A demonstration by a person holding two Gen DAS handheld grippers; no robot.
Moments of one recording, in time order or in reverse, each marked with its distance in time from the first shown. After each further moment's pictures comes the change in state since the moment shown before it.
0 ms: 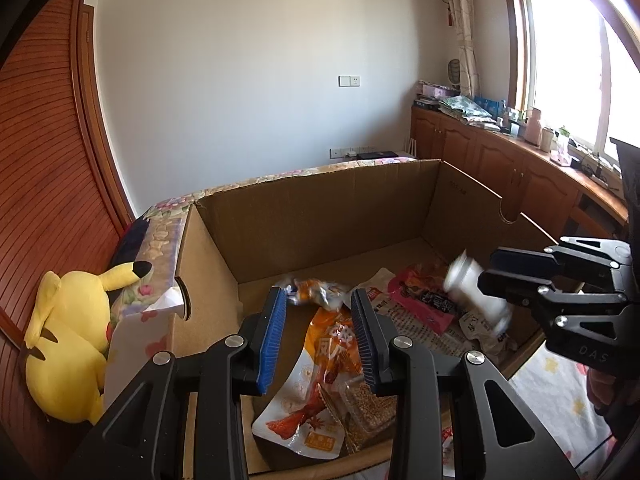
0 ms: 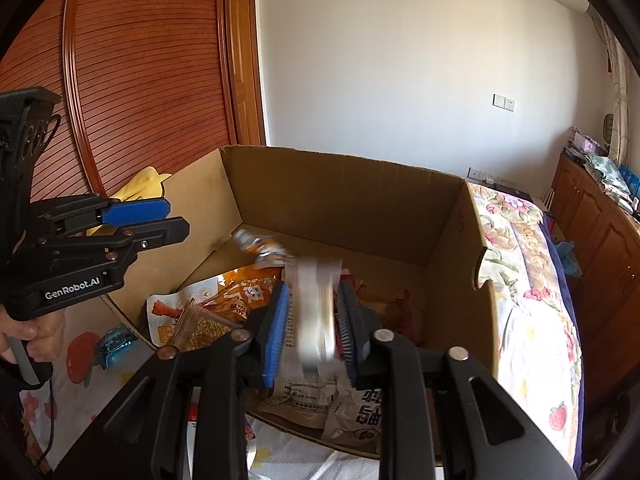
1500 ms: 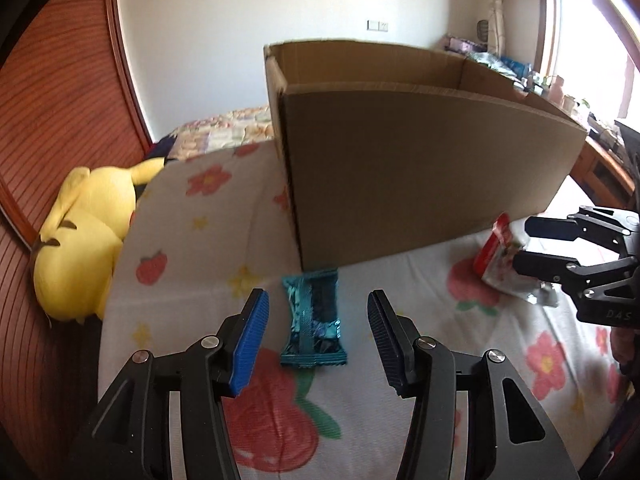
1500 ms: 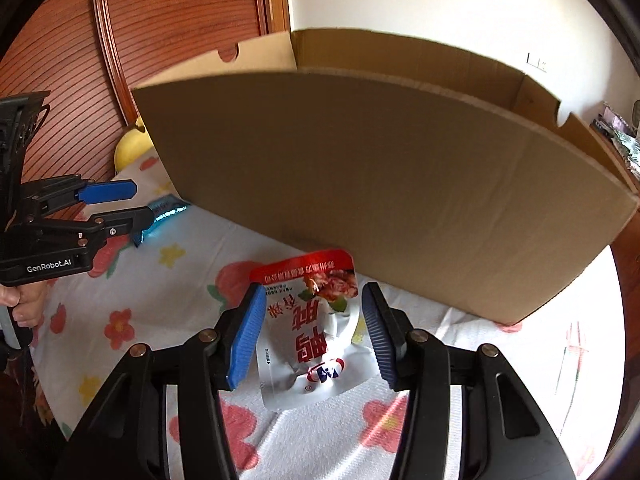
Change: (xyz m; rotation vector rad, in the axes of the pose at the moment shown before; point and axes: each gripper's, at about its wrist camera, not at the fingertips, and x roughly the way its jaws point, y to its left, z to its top) left arm -0.006 0.026 -0.088 -0.071 0.218 0.061; right arm 0.017 0.067 -0.091 -0.045 0.220 0.080
